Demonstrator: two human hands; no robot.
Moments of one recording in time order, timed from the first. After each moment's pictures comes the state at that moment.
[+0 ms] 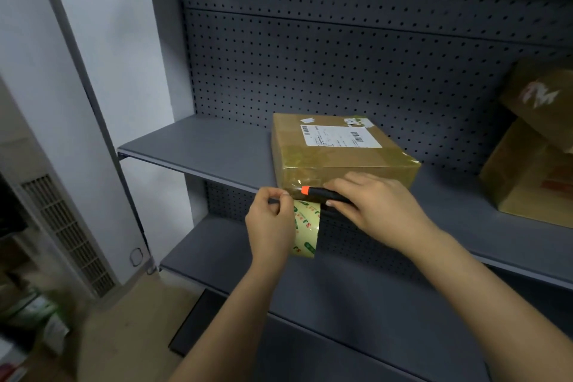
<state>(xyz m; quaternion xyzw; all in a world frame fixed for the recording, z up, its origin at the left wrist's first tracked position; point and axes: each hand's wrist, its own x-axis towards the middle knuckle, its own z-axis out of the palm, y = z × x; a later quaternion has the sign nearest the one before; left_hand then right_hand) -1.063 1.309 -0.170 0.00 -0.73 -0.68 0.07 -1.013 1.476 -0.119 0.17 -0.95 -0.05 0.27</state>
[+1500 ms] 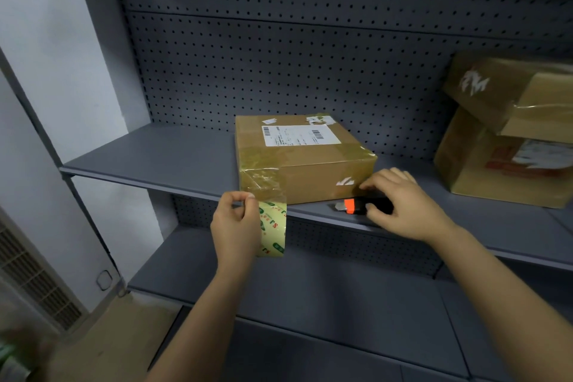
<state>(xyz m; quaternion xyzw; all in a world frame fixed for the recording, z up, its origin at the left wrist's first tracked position) -1.066 1.318 -0.174 -0.03 -0.73 -0.68 0.07 -0.981 1.590 -0.145 0.02 -0.98 0.07 0.20</state>
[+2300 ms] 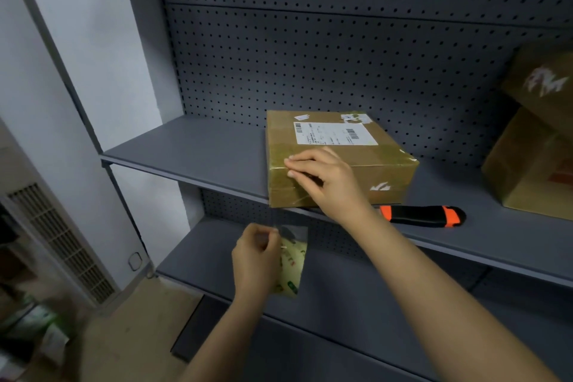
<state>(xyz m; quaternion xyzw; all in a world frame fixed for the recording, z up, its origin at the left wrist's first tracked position) -1.066 1.298 -0.221 0.01 -0.79 -0.62 0.01 -1.093 1.457 -0.149 0.19 -0.86 0.27 0.39</state>
